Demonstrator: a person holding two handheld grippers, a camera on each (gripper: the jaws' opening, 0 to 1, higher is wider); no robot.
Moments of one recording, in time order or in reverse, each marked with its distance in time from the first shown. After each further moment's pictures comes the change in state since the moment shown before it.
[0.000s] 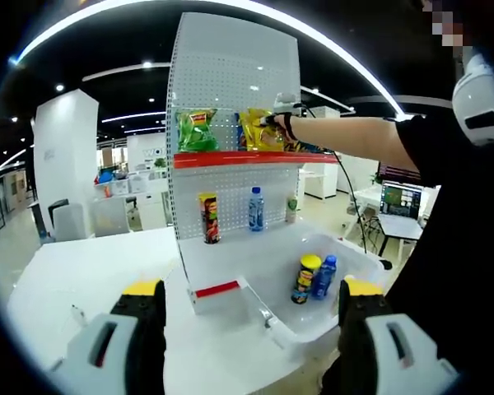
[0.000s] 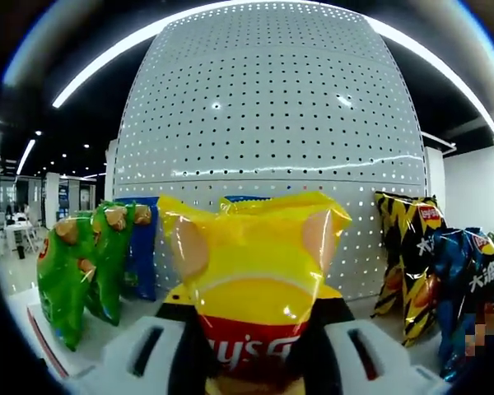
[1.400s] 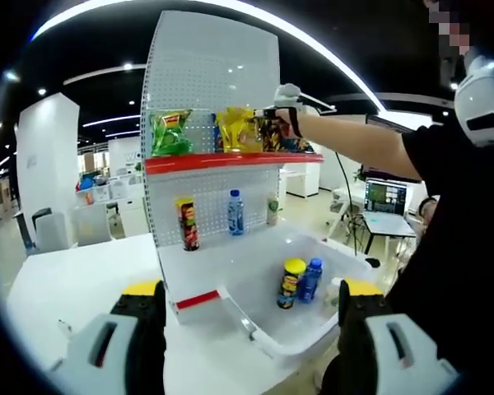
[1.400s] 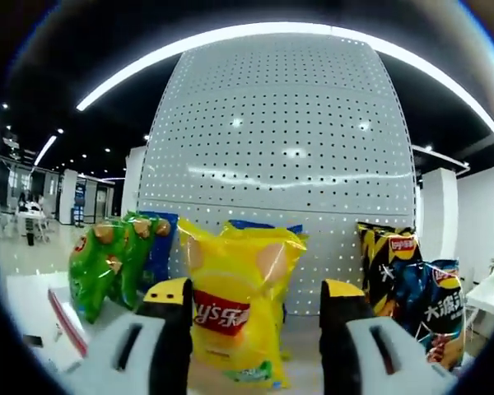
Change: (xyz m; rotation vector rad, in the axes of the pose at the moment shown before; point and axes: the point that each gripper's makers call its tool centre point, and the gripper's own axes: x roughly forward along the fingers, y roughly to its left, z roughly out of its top) left arm 0.033 -0.028 0.009 0.035 0.002 -0.105; right arm -0.057 -0.034 0.033 -0.052 -0.104 0.100
